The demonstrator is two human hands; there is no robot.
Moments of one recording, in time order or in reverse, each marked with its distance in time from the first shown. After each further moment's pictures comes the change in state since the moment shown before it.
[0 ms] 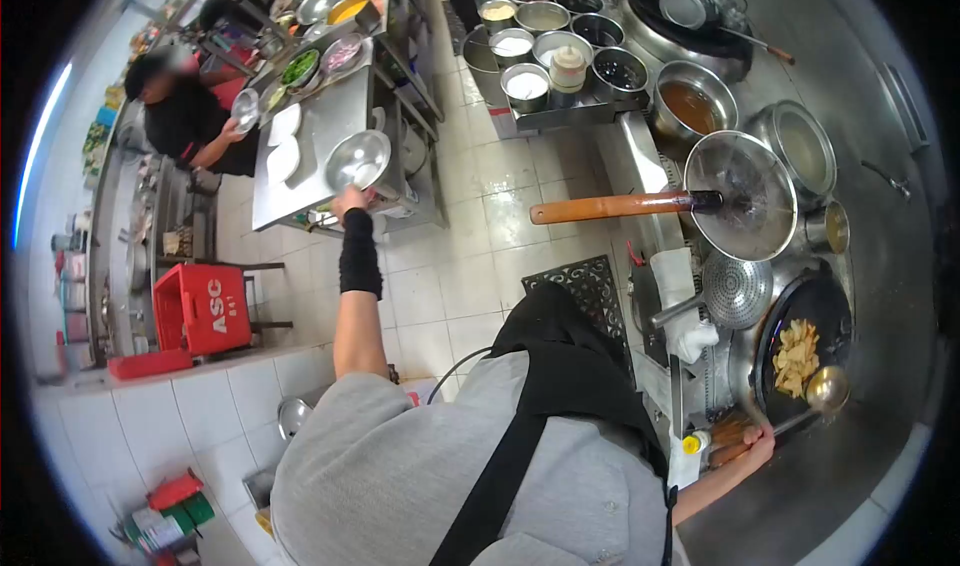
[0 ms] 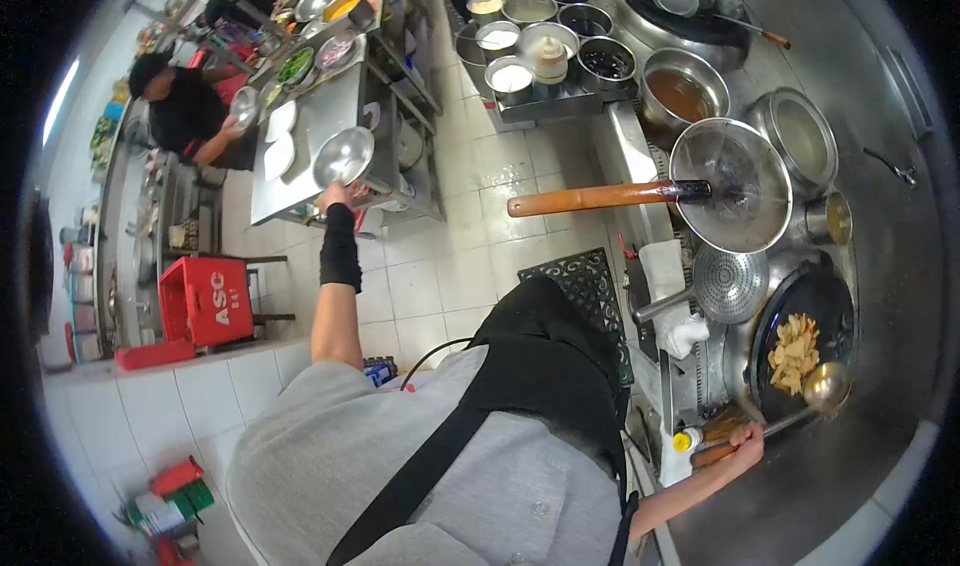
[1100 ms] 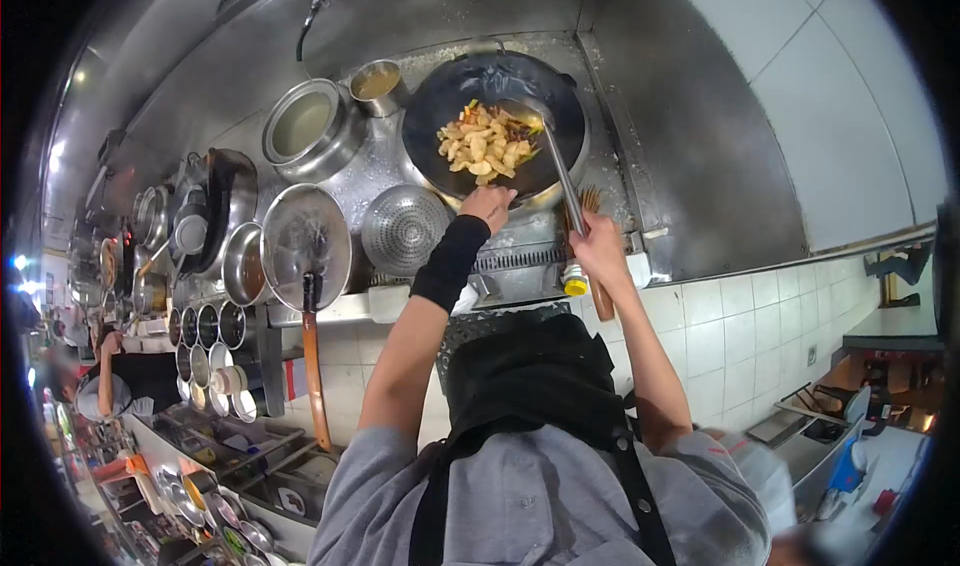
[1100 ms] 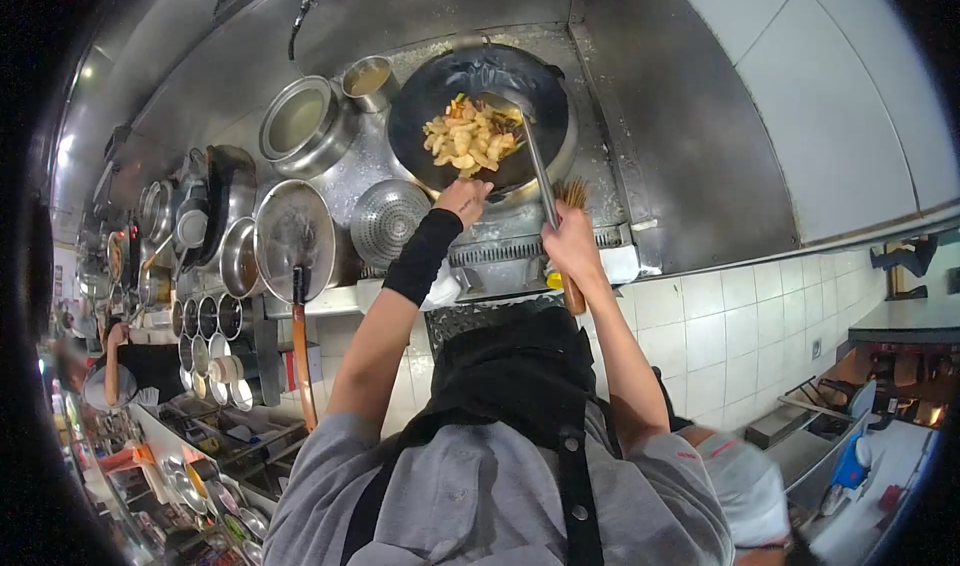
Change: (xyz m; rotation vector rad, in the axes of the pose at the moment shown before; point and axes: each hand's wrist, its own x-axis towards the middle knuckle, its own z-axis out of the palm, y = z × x) left_hand -0.912 -0.262 0.181 0.805 -2.590 1.515; right_hand -0.033 0.003 -0.088 -0.432 0.264 -0.418
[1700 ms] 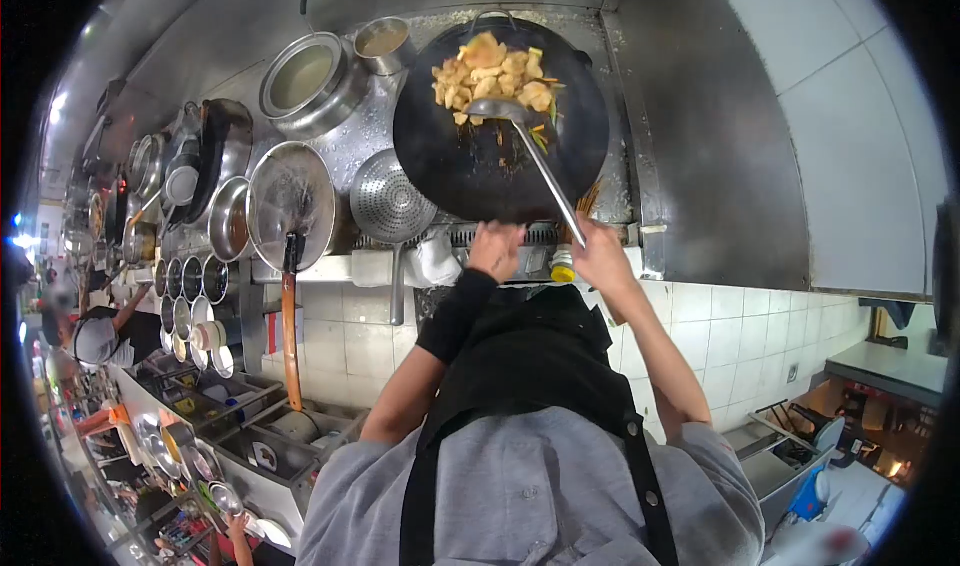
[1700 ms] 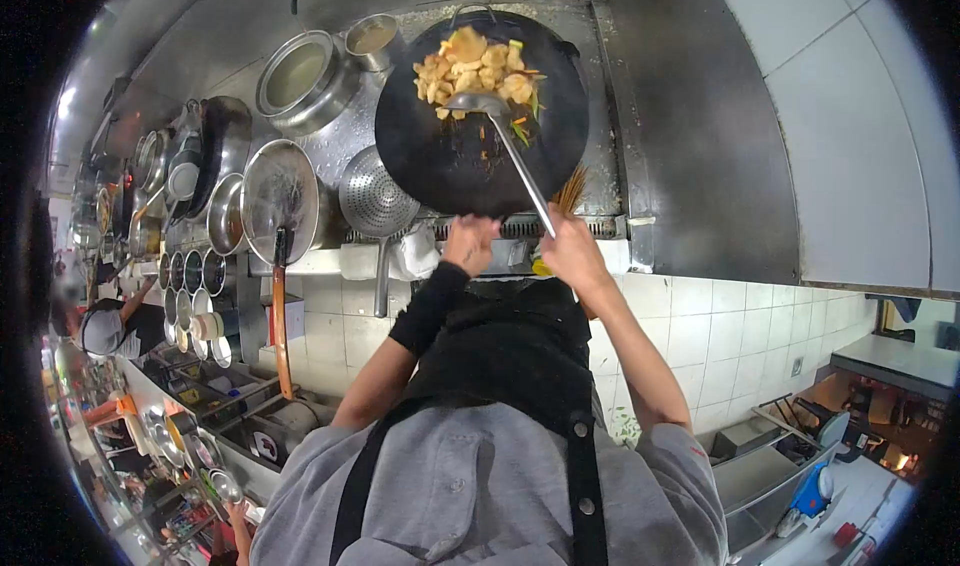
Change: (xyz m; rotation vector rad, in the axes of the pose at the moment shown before) left_hand -0.089 0.043 0.092 -0.123 0.381 0.082; right_hand -0.014 0.017 -0.023 -0.264 -0.229 -0.237
